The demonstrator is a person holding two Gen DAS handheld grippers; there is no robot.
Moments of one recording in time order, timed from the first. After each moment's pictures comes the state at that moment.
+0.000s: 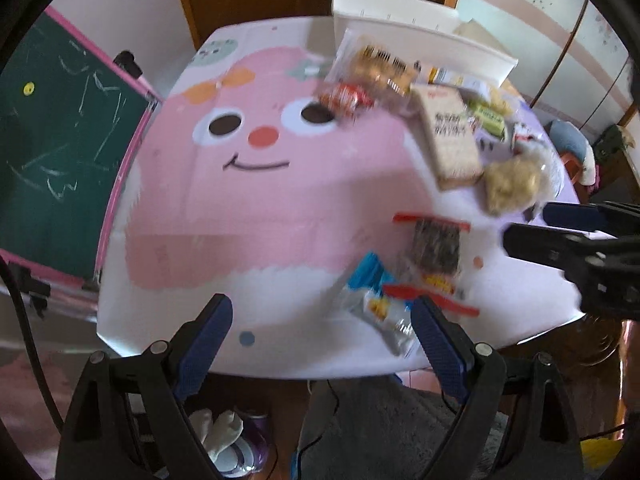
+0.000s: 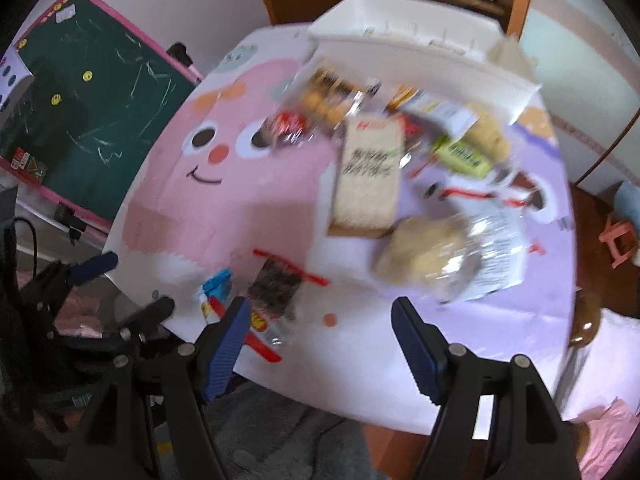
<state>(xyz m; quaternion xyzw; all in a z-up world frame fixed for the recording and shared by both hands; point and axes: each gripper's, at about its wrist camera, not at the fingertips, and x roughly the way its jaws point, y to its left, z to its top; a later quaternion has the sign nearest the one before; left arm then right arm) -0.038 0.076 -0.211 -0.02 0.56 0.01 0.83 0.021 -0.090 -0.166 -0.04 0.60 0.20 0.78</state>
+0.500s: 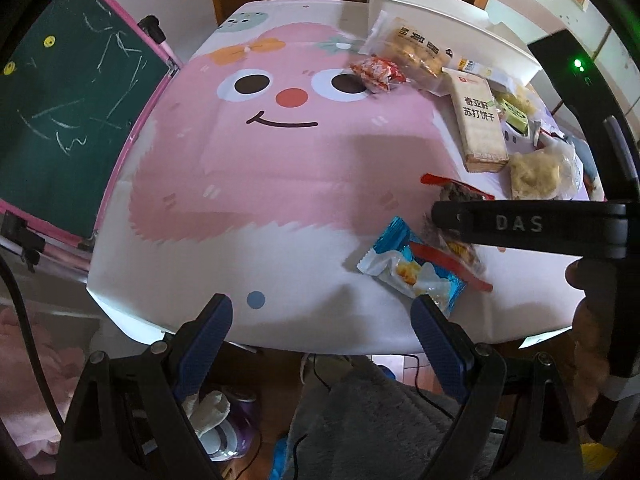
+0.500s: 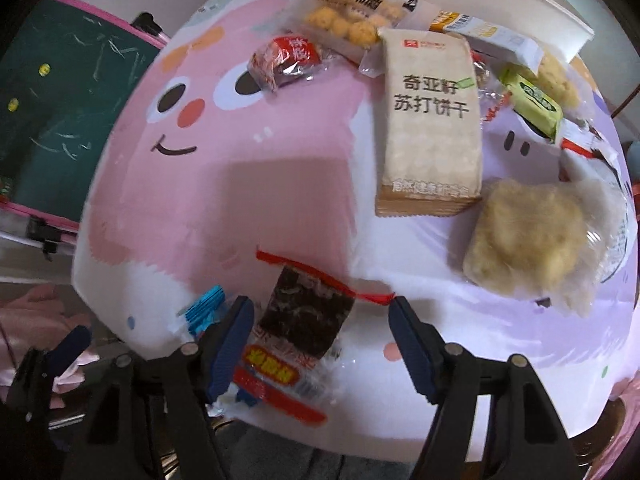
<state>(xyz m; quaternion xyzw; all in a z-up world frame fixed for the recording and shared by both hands) -0.056 0.094 -0.231 -0.06 0.57 0.04 0.82 0.044 -0.040 -0.233 -0.03 0.64 0.16 0.75</state>
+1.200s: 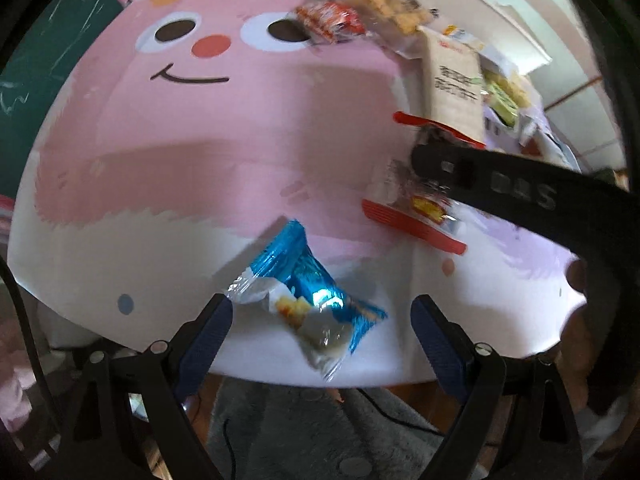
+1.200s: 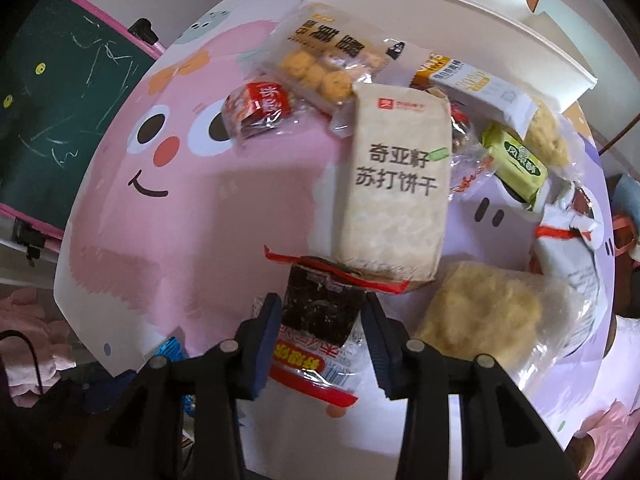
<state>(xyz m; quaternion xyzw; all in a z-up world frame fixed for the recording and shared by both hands) -0.002 0.046 -0.267 -0.16 0.64 0.01 0.75 0.085 -0.061 -0.224 -0.06 0.62 0.16 0.76</state>
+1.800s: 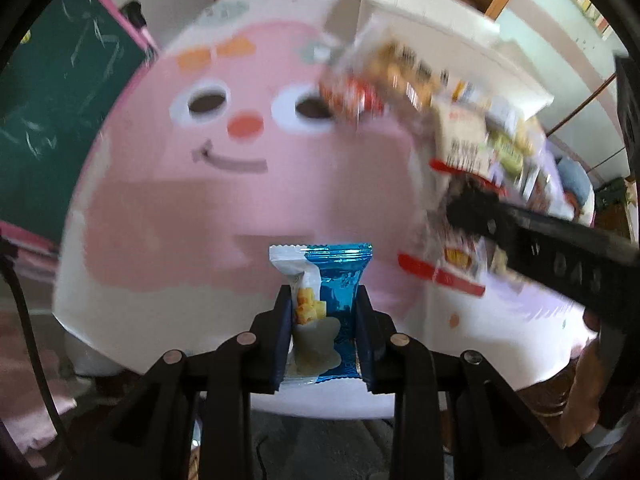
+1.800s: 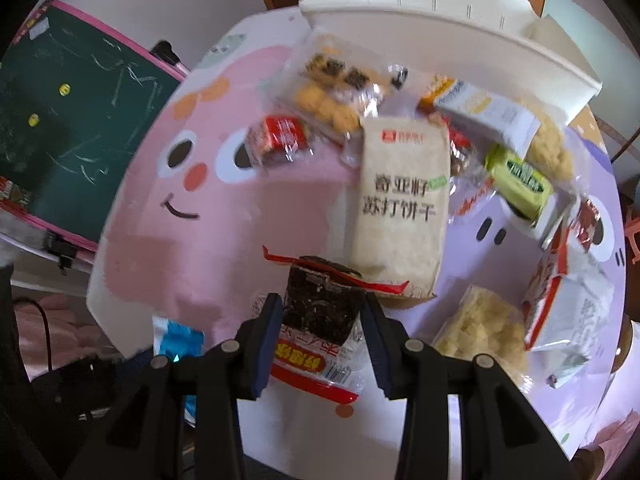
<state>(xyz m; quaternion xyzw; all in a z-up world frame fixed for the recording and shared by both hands) 0.024 0.066 -0.212 -0.12 0.59 0.03 0.80 0.087 -0.079 -0.185 -0.01 0.60 0.21 0.77</state>
